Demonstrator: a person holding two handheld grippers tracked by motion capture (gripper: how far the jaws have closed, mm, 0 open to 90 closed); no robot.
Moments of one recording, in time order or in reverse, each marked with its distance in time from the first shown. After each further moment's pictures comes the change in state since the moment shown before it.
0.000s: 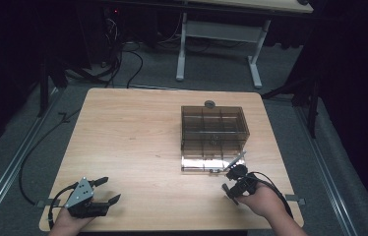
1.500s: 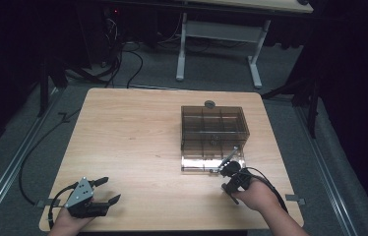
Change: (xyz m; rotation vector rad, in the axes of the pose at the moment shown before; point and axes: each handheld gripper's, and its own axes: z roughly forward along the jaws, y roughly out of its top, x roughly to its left) left arm 0.000 0.000 0.000 0.000 -0.007 -0.002; right arm 0.004 0.020 0.004 0.054 -0.034 -0.031
